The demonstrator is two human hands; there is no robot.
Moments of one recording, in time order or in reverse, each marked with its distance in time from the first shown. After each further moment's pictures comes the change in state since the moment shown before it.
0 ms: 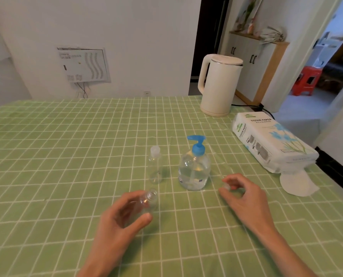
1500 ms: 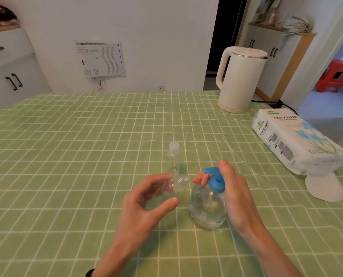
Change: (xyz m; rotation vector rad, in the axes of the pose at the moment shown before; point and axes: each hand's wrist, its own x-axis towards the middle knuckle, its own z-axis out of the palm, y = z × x) left_hand 0.016 0.027 0.014 0.007 0.071 0.121; right_hand -0.021 -0.106 0.040 0.526 -0.242 0.046
